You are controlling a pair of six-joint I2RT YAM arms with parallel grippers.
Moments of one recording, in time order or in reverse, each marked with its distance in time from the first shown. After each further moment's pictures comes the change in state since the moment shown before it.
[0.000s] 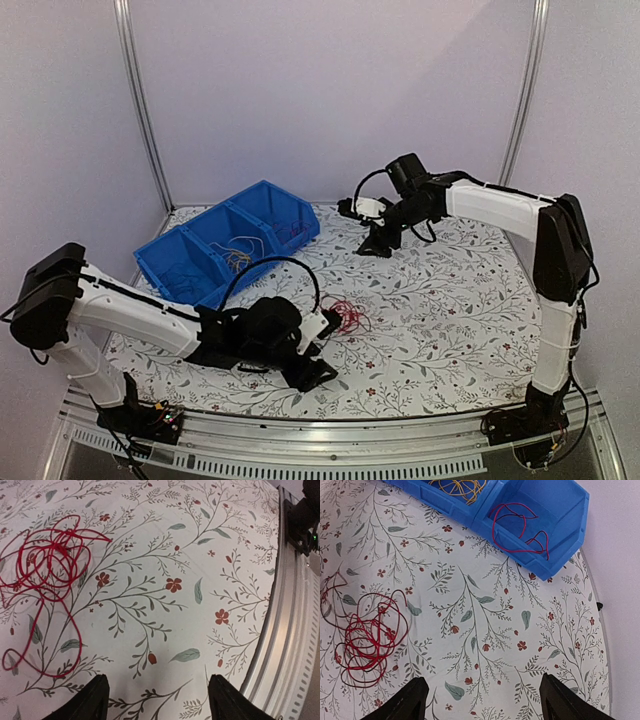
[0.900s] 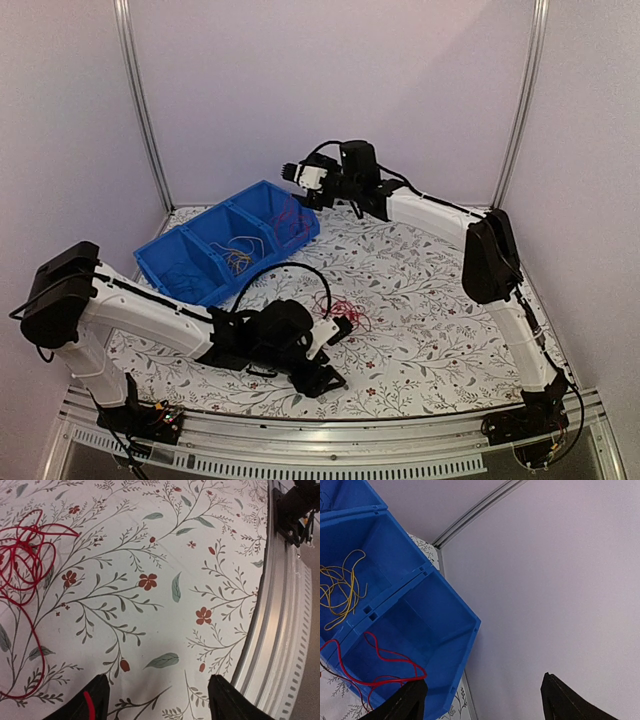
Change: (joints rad) left arm -0.019 0.050 0.042 -0.010 0.066 -0.025; right arm 0.098 0.457 0.571 0.583 0.068 -0.122
